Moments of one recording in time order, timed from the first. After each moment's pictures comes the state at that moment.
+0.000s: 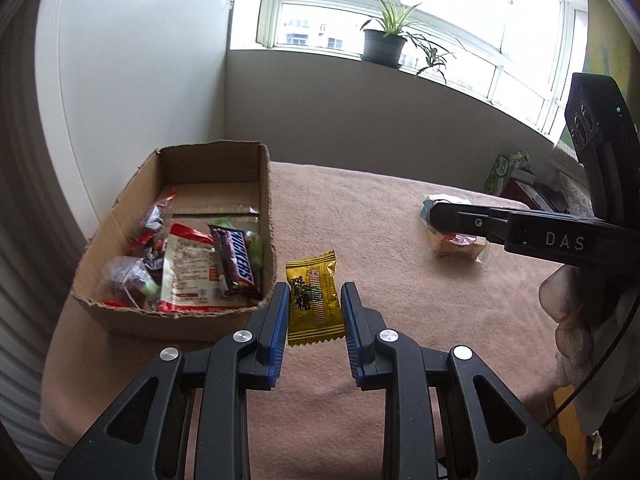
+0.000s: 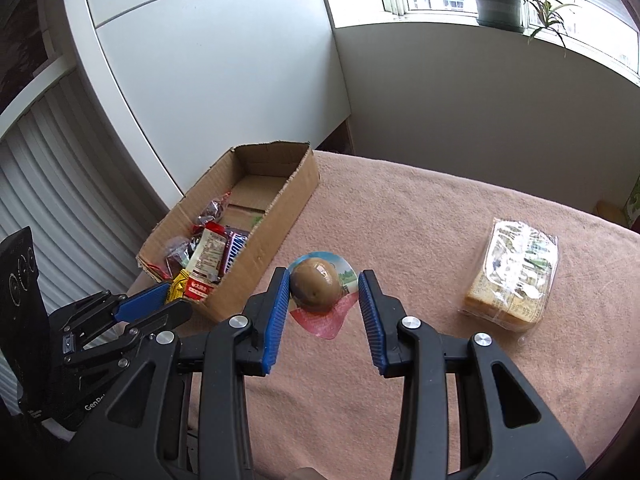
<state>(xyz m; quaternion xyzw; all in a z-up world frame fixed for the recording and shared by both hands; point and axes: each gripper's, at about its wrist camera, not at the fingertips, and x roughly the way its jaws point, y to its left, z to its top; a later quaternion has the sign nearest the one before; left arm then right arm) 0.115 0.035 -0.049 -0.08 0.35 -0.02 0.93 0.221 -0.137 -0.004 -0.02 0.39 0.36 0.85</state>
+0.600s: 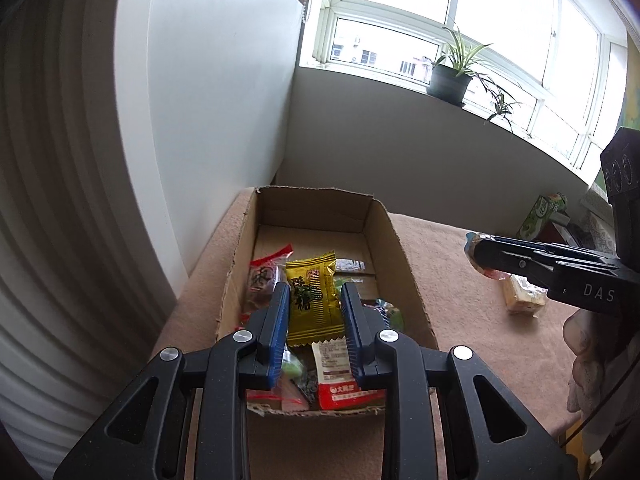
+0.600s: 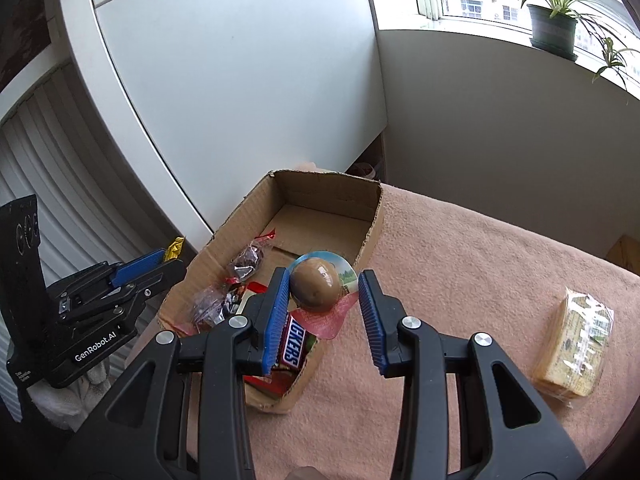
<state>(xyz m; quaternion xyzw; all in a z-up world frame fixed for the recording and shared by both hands) 0.152 0.155 -0.031 -0.10 0.34 0.04 0.93 0.248 -0.016 0.007 -0.04 0.39 0.38 0.84</state>
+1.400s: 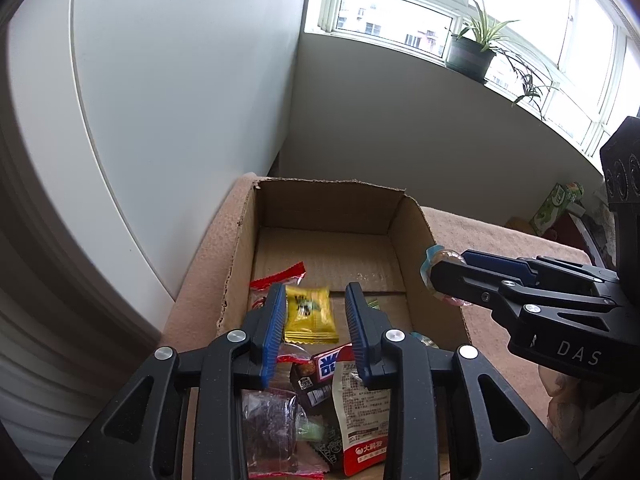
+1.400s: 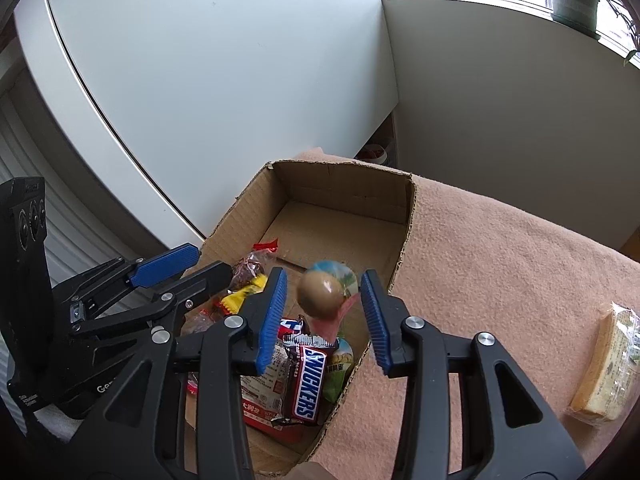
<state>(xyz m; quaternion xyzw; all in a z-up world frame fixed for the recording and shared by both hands) 0.212 0.170 -0.053 -0.10 0.39 0.03 0.91 0.280 0.030 -0.026 -0.04 0.42 0.38 0.82</state>
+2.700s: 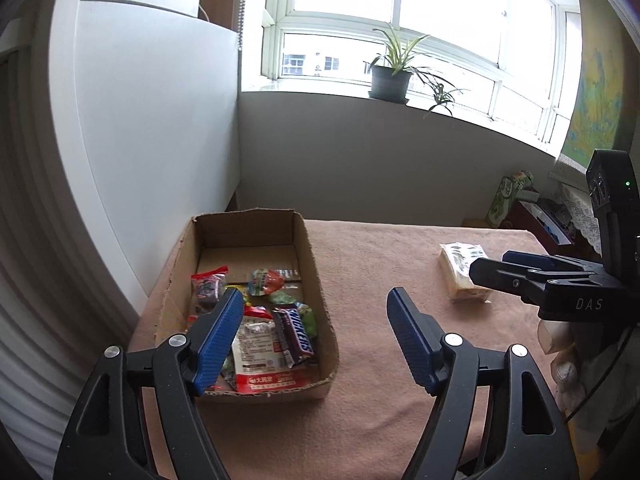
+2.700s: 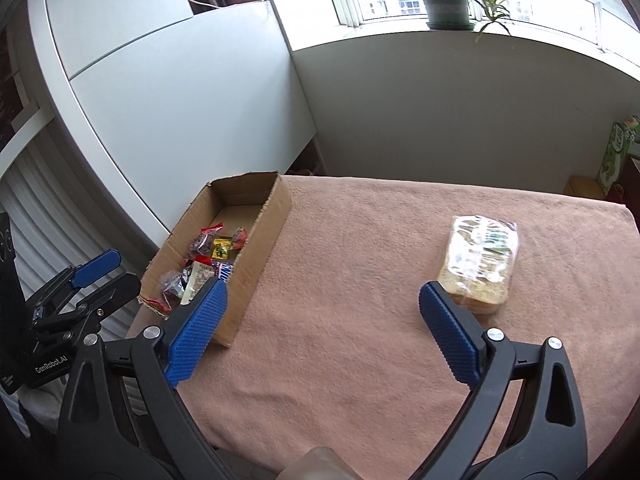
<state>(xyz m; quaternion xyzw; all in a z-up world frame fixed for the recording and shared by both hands) 0.127 0.071 0.004 -0.05 0.32 -0.02 0.95 0.213 -0.177 -0.002 0.04 0.39 0.29 0.87</state>
